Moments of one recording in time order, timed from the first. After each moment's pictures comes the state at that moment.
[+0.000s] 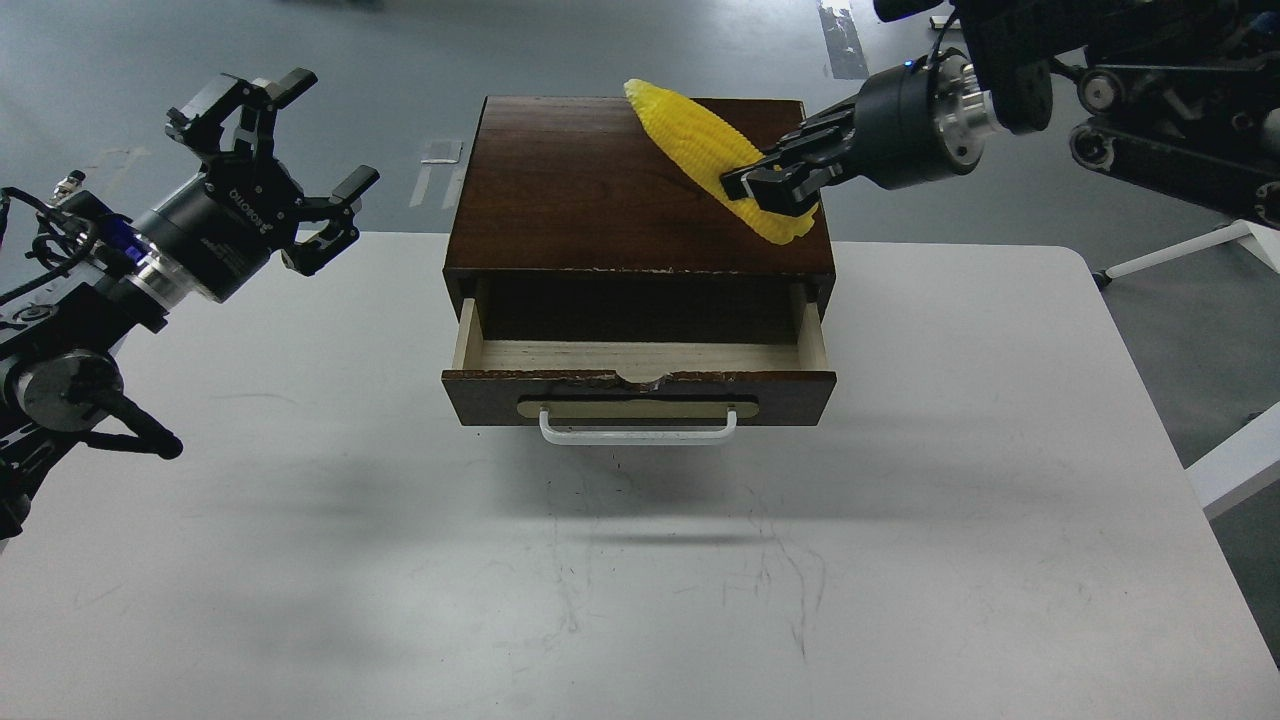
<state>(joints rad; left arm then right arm) -0.74 0.72 -0.56 -1.06 0.19 -0.49 -0.49 1.87 -0.43 -0.51 1.15 -1.24 0.29 0.49</state>
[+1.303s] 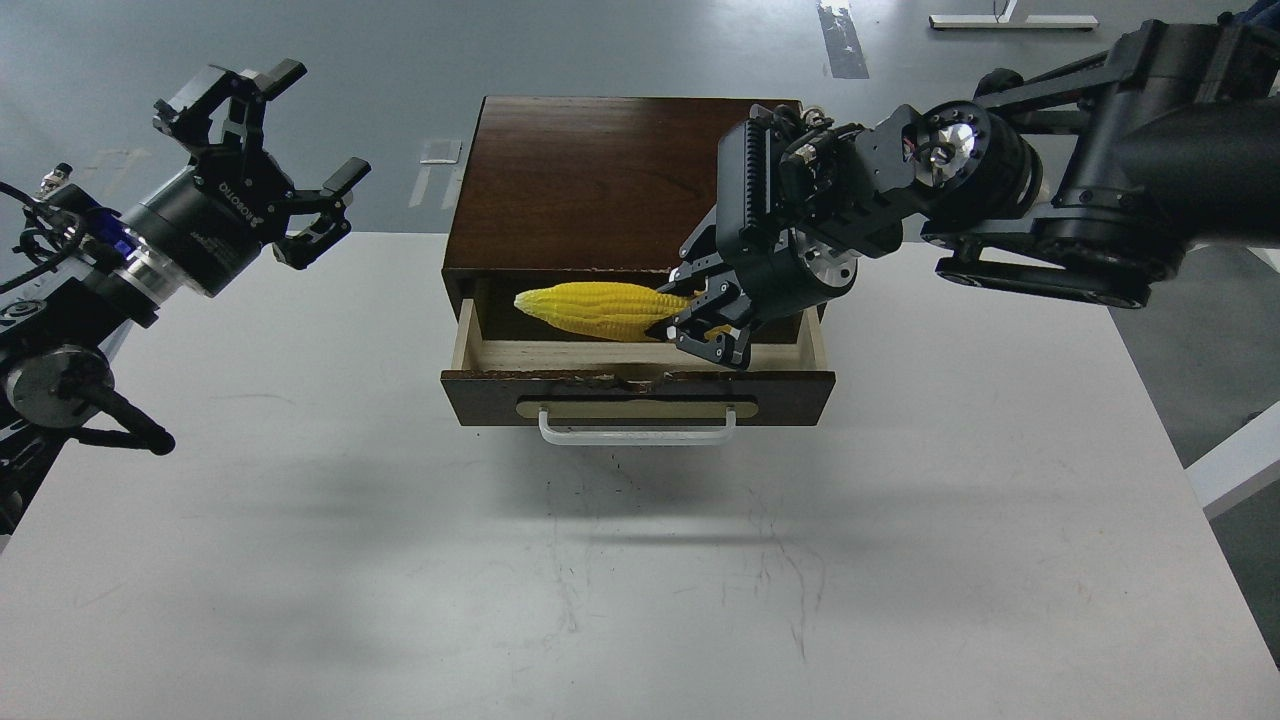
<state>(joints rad) -0.74 0.73 -0.57 -1.06 0.19 -0.49 -0.49 1.84 -0.22 -0.72 1.17 -1.58 -0.06 0.49</state>
